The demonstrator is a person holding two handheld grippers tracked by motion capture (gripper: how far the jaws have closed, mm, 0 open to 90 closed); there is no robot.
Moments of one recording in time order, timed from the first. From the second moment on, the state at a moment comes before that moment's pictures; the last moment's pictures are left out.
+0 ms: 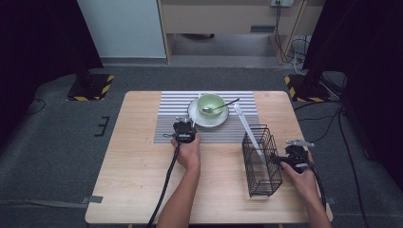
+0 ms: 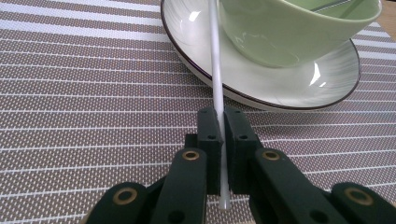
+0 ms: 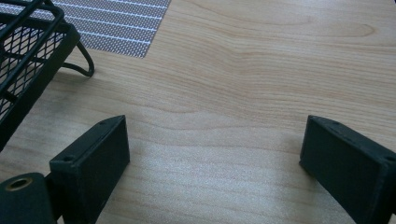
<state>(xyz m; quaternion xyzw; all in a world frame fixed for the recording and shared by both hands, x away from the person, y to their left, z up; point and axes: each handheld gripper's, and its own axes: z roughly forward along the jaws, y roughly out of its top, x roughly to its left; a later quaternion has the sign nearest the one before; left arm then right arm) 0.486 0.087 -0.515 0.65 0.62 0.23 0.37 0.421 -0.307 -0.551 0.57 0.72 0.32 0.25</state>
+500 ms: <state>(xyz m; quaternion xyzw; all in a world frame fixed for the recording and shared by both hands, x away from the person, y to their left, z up) 0.486 0.082 -0.518 0.65 0.62 0.23 0.36 0.421 -0.307 -0.550 0.57 0.72 0.32 0.24</state>
